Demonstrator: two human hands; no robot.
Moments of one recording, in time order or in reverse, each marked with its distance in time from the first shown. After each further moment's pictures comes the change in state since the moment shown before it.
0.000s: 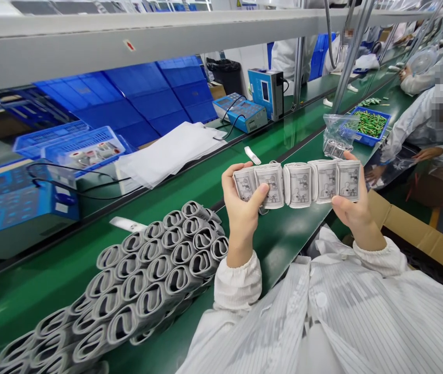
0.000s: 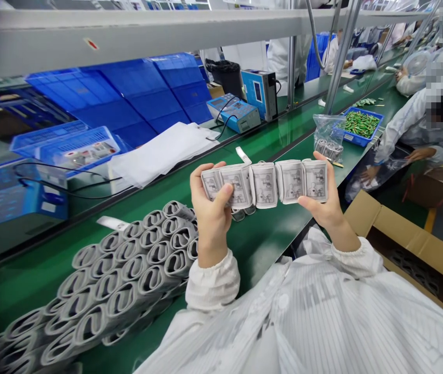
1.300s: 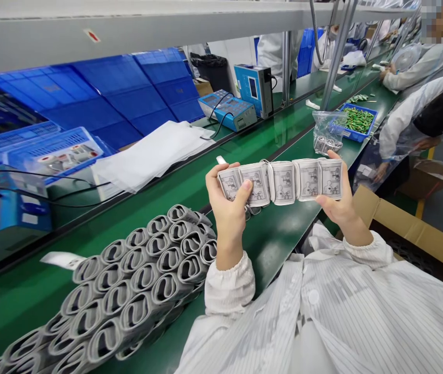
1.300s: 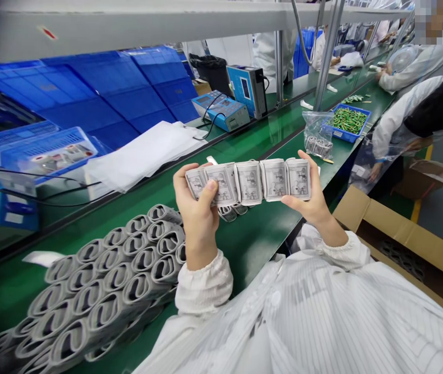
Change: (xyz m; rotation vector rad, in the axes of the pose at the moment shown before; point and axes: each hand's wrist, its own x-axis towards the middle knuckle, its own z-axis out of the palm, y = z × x) left_hand 0.002 -0.006 -0.007 0.104 0.003 0.004; right_hand -0.005 0.012 -0.001 -0.092 0.011 0.017
